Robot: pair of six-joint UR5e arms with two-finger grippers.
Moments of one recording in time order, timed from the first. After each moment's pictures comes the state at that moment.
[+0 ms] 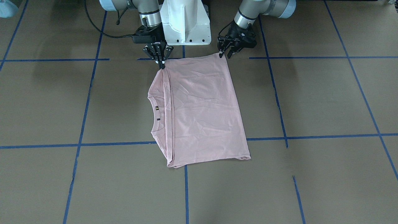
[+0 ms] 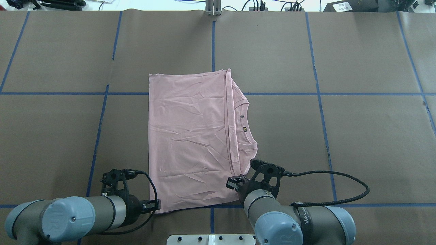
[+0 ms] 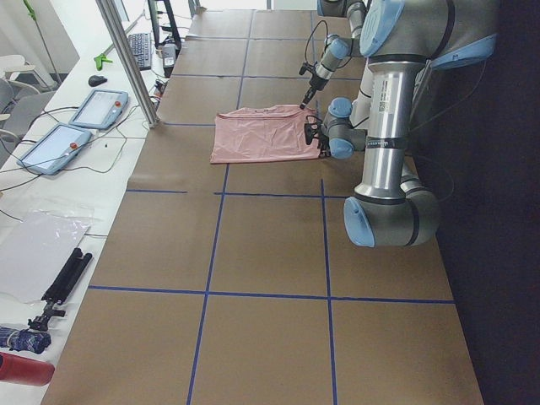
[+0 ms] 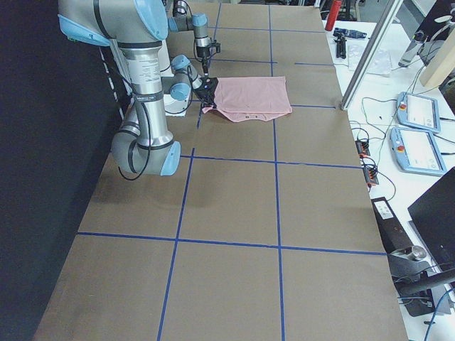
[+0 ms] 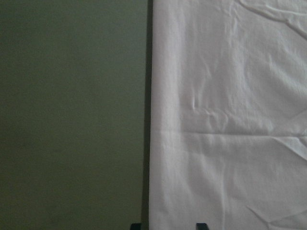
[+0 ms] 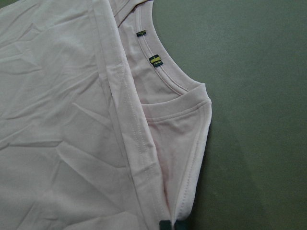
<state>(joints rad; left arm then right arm) -0.13 -1.70 -2.00 -2.09 -1.57 -1.63 0.07 -1.20 1.94 -1.40 1.16 1.81</state>
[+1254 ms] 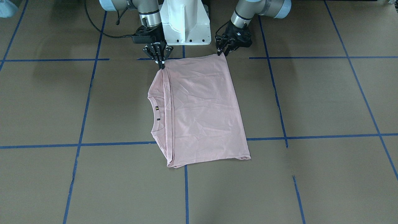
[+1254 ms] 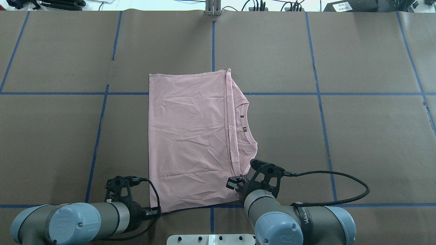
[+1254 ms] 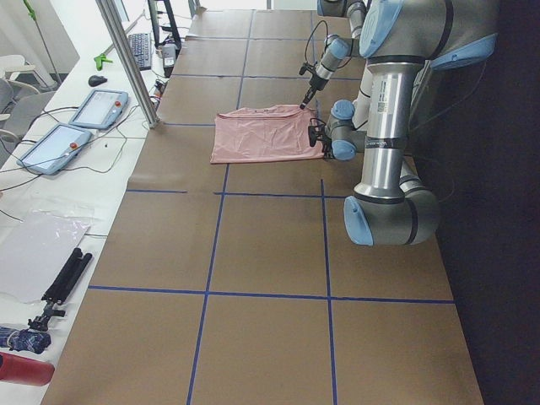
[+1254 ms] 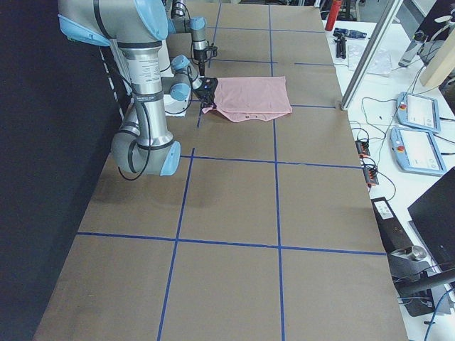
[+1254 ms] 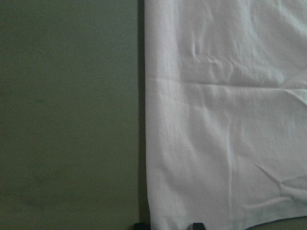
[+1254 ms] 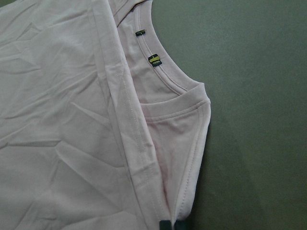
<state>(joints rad) -0.10 -1.71 -1.97 -2.09 -1.57 -1.63 0.07 -1.20 1.94 -1.40 1.16 1.81</state>
